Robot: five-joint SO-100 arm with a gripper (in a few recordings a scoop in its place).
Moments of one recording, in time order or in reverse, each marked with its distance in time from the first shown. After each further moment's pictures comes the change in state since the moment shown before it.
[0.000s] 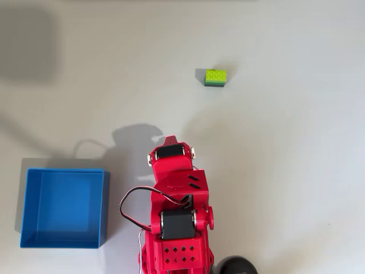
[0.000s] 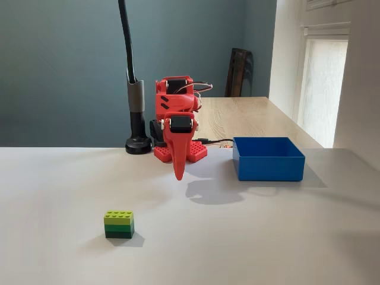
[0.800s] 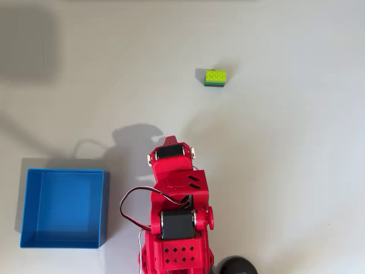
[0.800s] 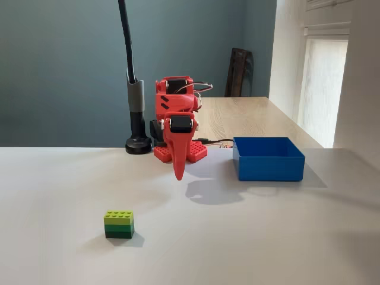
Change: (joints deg) arm 0.0 0.0 -0.1 0.0 -0.2
